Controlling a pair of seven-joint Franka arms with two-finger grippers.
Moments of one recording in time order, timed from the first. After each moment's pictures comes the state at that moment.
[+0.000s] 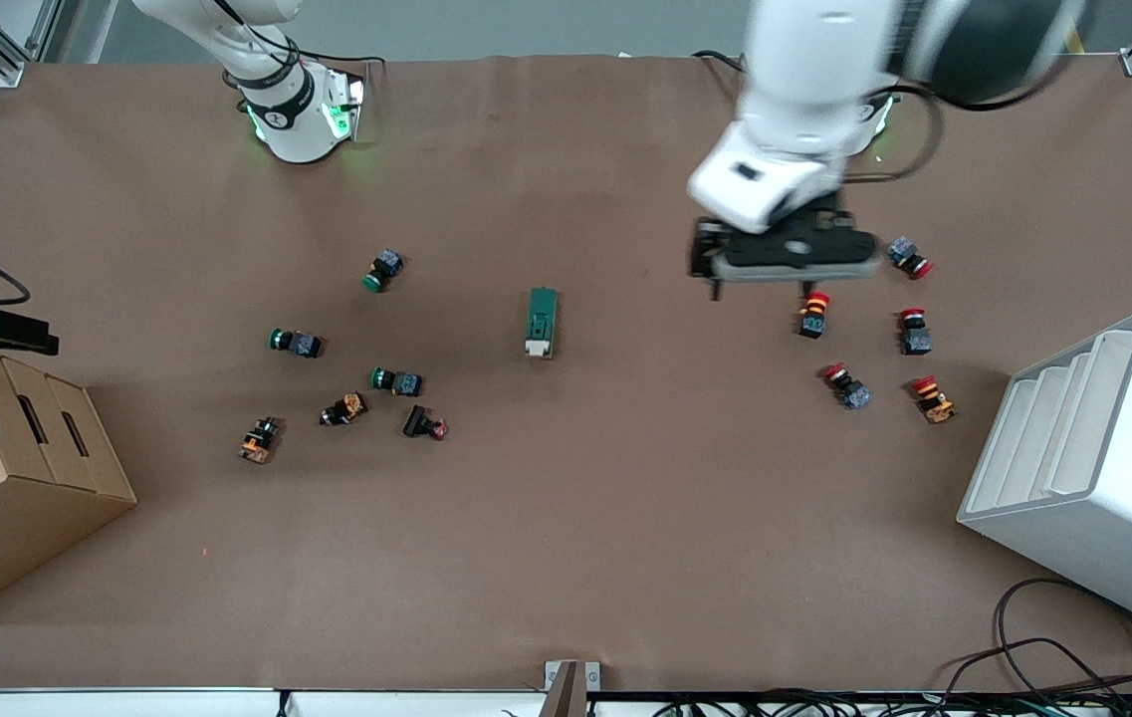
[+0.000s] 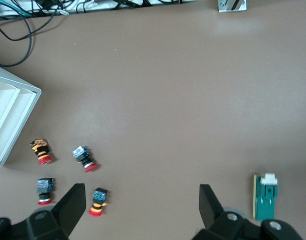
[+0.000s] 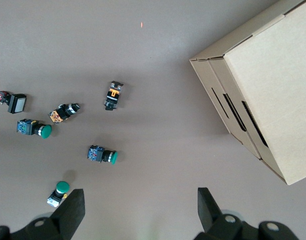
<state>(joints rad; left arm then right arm) -0.14 0.17 -0.44 -1.45 0.21 1.72 -0.52 -0.05 0.35 -0.07 -1.22 -0.01 1.42 -0.18</state>
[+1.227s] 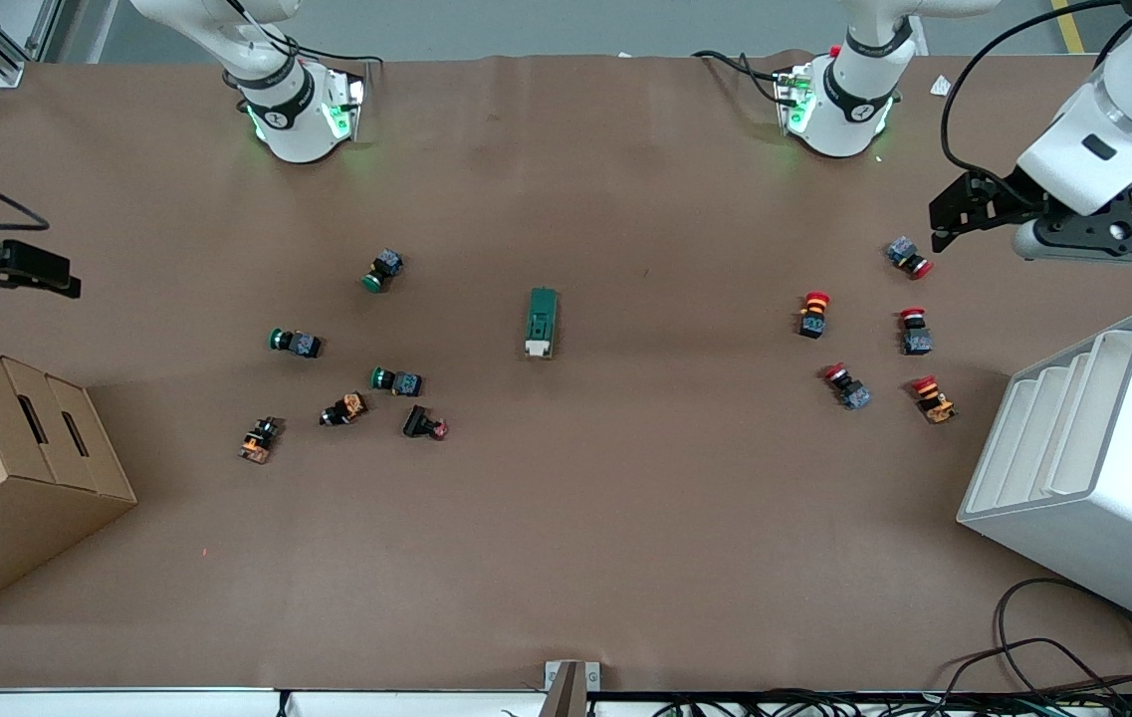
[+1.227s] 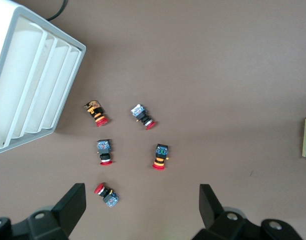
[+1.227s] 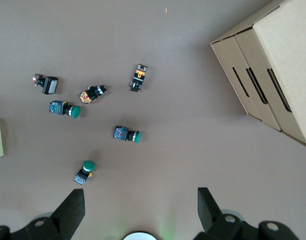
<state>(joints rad) -0.11 -0.07 -0.07 -1.65 0.00 1.60 -0.07 0.01 0.16 -0.07 -1.36 0.01 1.37 -0.10</state>
